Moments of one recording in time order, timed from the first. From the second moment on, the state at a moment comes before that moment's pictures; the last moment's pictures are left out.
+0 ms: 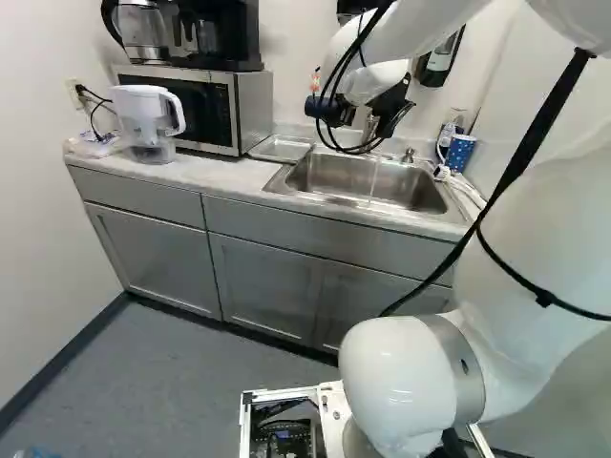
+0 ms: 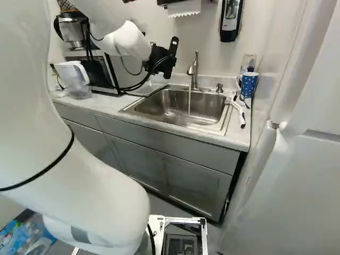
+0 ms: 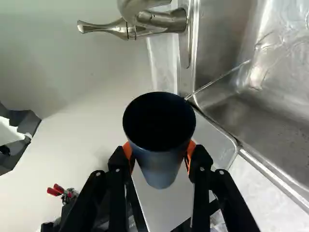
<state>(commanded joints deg) -1.2 5.6 -55.8 0.0 6.9 105.0</state>
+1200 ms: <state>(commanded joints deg) -1.2 5.6 -55.8 0.0 6.9 94.8</state>
